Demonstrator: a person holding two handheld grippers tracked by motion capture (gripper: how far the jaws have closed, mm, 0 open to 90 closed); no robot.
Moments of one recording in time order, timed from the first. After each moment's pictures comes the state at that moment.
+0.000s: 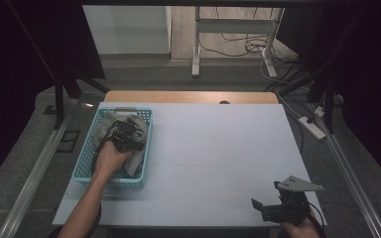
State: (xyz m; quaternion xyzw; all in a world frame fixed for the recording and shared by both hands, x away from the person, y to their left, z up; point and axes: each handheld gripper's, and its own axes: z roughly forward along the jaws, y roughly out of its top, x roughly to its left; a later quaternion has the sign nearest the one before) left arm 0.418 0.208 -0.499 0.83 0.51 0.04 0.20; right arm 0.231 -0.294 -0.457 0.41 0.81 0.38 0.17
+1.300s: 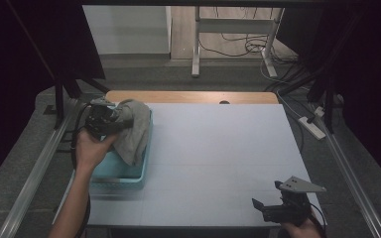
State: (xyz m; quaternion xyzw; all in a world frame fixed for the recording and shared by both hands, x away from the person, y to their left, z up) left arm 0.368 0.240 -0.392 0.79 0.46 0.14 0.39; right arm 0.229 -0.296 -0.456 0.41 0.80 0.39 0.18
